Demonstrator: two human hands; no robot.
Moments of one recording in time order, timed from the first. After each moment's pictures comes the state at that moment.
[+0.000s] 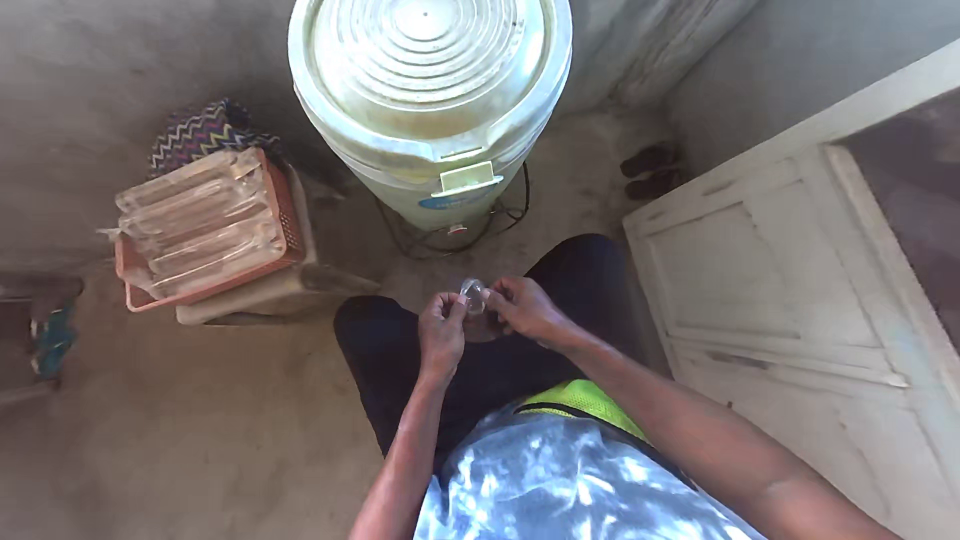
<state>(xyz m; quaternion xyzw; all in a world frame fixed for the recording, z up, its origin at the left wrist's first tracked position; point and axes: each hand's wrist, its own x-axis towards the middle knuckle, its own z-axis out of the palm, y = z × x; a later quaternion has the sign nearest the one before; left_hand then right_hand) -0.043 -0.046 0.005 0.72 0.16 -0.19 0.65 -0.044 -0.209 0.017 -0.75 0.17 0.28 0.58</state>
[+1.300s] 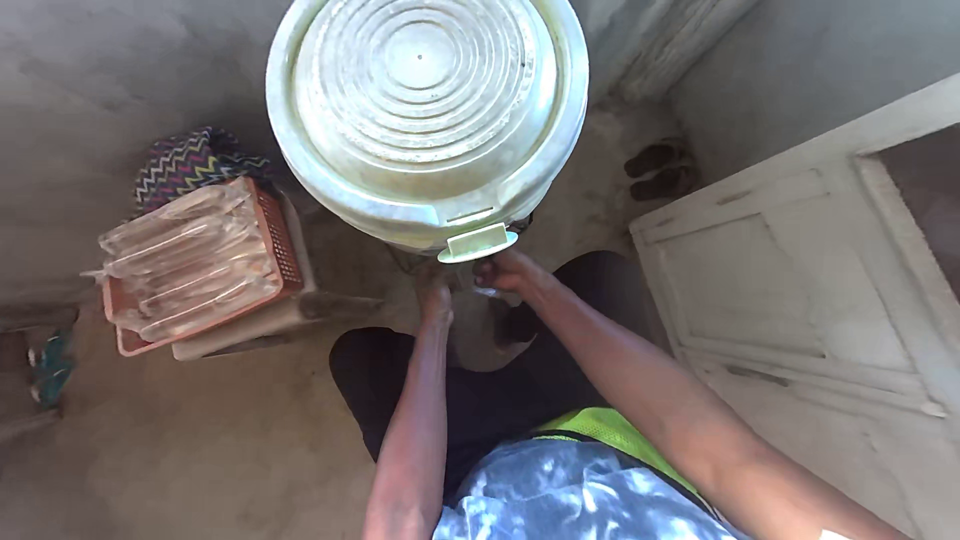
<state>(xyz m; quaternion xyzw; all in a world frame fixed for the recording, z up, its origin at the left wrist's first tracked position) 0.075 -0.068 -0.074 0.63 0.25 -0.17 0.71 0.084 -0.216 -0.057 -0.33 0.37 0.27 0.83</state>
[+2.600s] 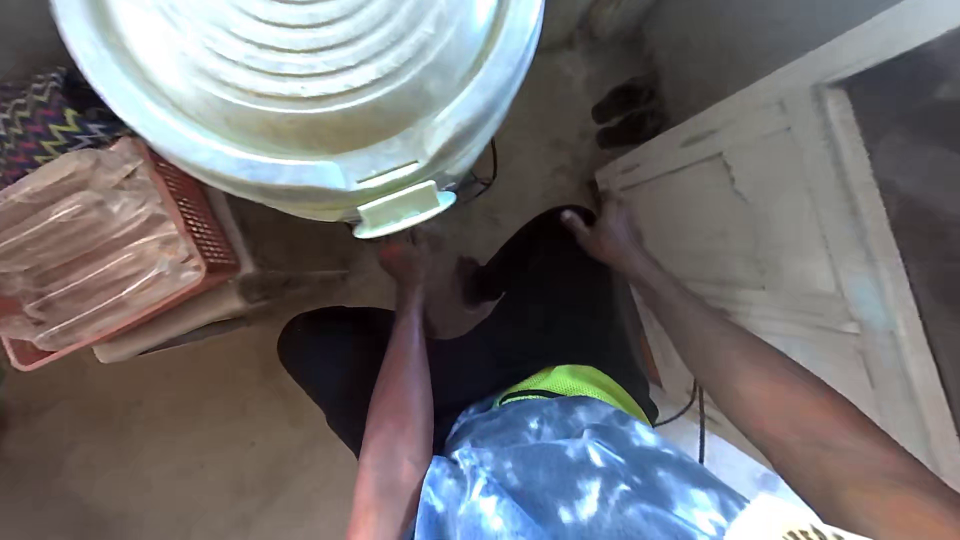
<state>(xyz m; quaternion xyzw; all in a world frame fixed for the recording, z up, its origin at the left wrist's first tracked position) 0.059 -0.084 -0.100 0.95 -0.01 -0.01 0.30 -0.044 -0.388 -0.056 -0.89 0.35 0.13 0.27</state>
